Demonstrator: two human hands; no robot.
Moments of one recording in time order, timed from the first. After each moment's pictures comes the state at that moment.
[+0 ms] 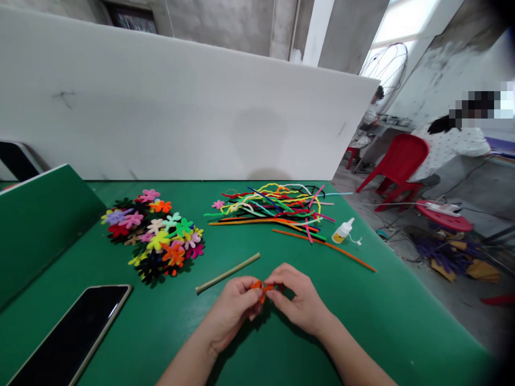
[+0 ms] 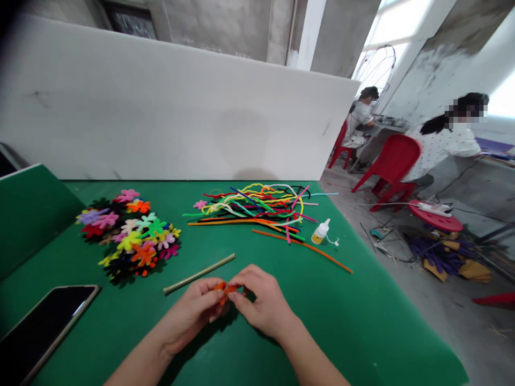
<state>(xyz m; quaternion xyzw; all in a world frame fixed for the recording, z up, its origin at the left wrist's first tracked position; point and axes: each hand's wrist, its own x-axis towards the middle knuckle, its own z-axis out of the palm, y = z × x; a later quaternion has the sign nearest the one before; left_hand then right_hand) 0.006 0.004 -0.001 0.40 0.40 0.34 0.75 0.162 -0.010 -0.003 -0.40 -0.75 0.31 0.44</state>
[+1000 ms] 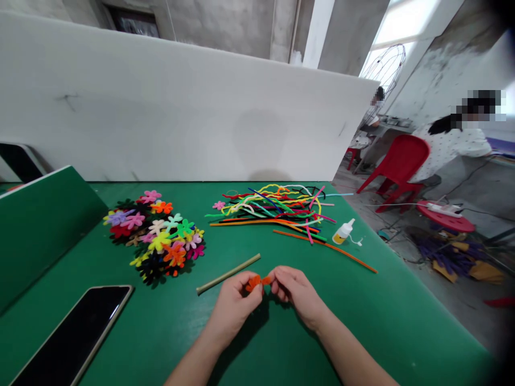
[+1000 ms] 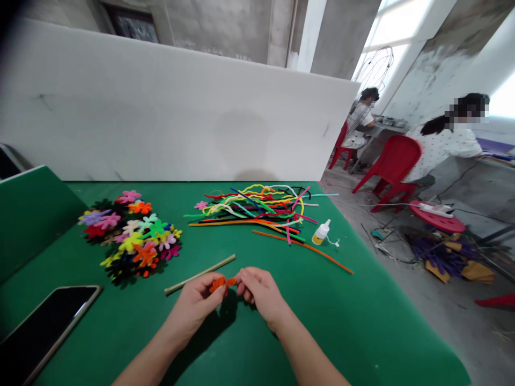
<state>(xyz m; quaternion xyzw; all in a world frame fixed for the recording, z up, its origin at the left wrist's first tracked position) 0.008 0.007 0.000 0.57 0.48 0.36 0.56 0.151 -0.001 -0.007 -0.47 -0.44 0.63 0.44</state>
